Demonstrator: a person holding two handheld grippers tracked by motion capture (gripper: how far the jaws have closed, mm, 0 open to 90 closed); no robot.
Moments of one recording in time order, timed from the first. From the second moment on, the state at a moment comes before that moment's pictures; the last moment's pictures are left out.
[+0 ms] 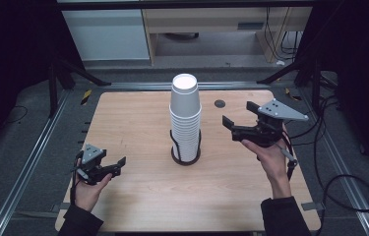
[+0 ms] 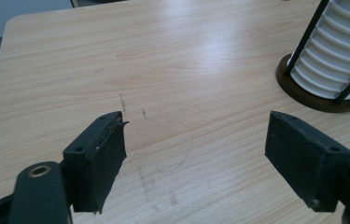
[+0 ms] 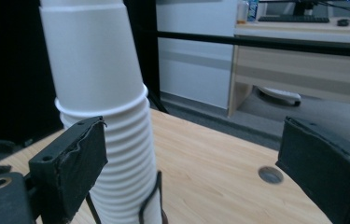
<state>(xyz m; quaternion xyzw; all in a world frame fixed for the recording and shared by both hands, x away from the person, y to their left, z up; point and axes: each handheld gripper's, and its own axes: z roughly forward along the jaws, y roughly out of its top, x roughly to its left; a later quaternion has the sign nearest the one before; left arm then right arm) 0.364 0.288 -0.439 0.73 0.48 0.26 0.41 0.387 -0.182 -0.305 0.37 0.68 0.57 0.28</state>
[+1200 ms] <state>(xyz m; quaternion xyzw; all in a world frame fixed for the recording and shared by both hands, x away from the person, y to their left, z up) 0.364 0.289 -0.439 0.72 0.48 0.27 0.41 0.441 -0.074 -0.299 0.31 0.70 0.61 0.22</state>
